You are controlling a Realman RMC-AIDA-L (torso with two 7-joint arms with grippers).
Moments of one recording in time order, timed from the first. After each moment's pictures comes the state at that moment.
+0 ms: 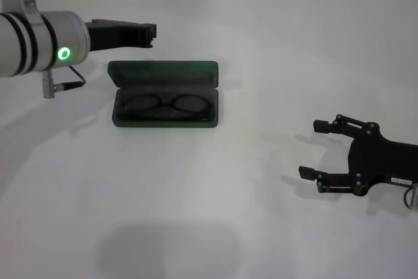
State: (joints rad) left arm -0.34 -2.10 1.42 1.32 2.25 0.84 -2.63; right arm 0.39 2.02 -1.16 -0.50 -1.53 -1.41 0.87
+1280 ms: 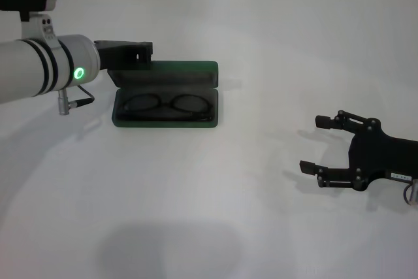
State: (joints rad) left arm -0.37 -2.10 1.50 1.14 2.25 0.65 -2.66; right arm 0.39 2.02 -1.16 -0.50 -1.52 -1.39 0.87
